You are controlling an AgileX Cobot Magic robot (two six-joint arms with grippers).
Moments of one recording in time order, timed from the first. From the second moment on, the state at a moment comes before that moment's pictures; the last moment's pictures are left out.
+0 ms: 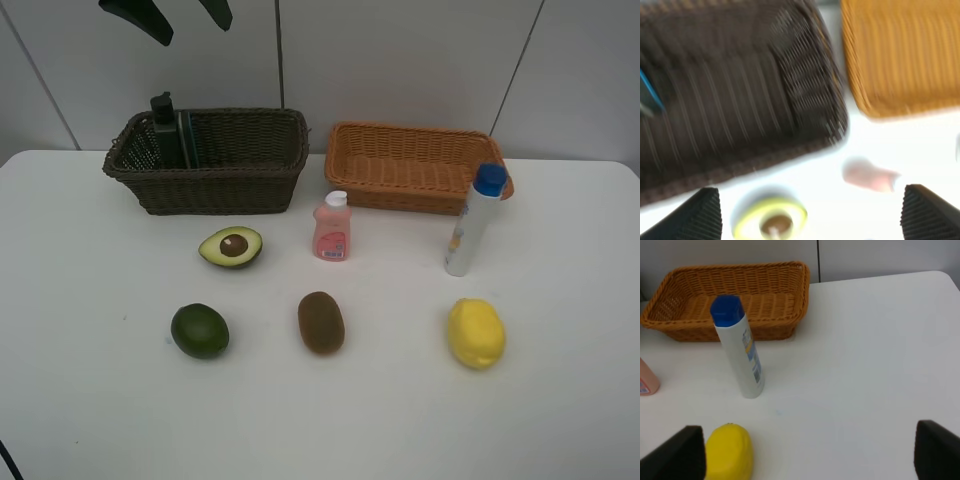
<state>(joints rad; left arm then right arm) -0.27 1.91 -1.98 -0.26 1.20 -0.04 0.03 0.00 -0.52 -0.06 1.06 0.10</state>
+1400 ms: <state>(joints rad) -0.54 1.89 -0.98 -0.23 0.79 -0.58 0.03 0.00 -0.52 -0.06 1.06 0.10</state>
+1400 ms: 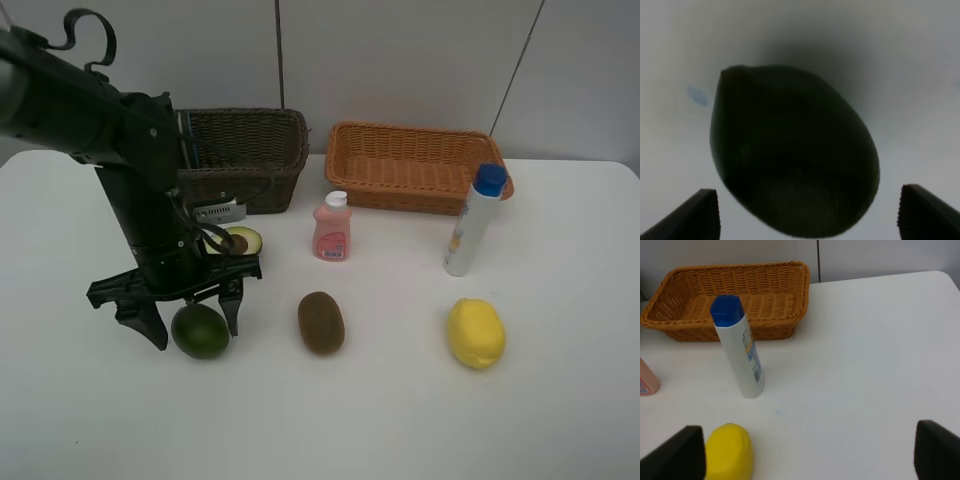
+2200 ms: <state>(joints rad) -0.54 2.00 -1.02 -0.25 0.82 -0.47 0.03 0.00 -0.52 -0.06 1.06 0.10</state>
